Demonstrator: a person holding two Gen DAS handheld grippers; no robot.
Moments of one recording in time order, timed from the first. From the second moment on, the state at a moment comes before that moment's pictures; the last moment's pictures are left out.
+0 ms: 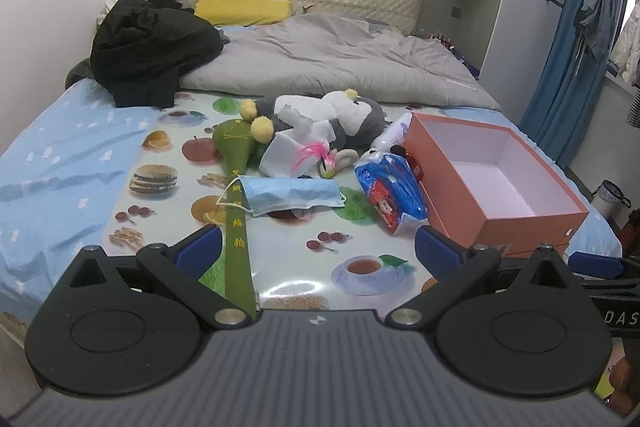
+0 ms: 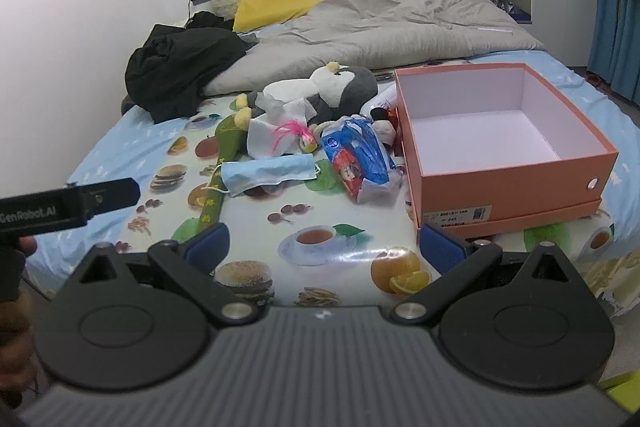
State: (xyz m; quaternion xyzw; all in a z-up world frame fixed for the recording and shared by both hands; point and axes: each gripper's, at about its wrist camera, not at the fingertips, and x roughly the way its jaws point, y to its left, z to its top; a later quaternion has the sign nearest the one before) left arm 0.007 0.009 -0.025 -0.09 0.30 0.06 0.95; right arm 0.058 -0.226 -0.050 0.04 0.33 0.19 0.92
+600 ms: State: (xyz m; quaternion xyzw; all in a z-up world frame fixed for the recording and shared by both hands) left arm 0.008 0.009 -0.059 -0.10 0.32 0.05 0.94; right arm 0.058 -0.229 -0.071 0.05 0.34 0.18 0.92
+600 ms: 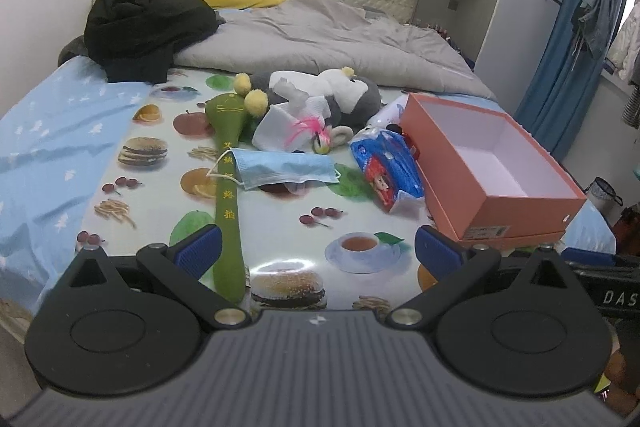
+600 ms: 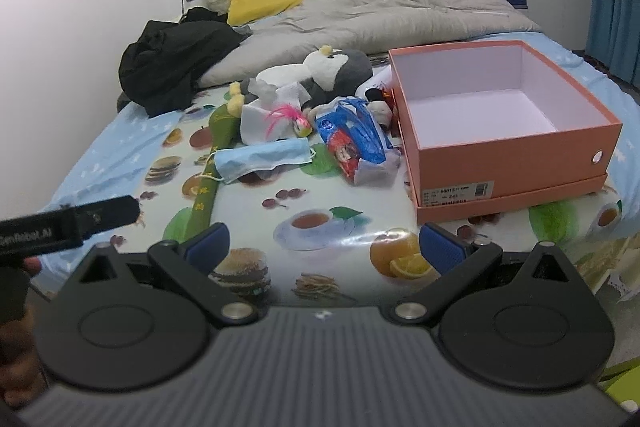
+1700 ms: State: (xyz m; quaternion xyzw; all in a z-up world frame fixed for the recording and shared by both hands) left arm 0.053 0.035 -0.087 -0.11 0.34 0.03 0.93; right arm 0.089 -0.224 -0.086 0.04 0.33 0.18 0.92
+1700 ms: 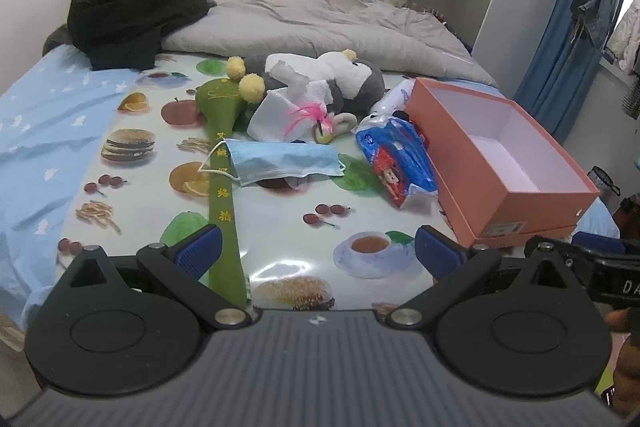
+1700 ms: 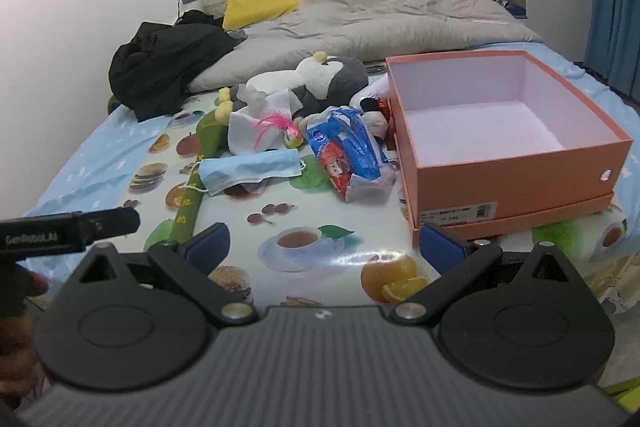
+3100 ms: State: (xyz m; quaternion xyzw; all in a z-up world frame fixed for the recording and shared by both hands) left arm 0.302 0.069 -0.208 0.13 0.41 -0.07 0.90; right arm 0.307 -0.126 -0.177 -0.12 0.32 0.14 0.93
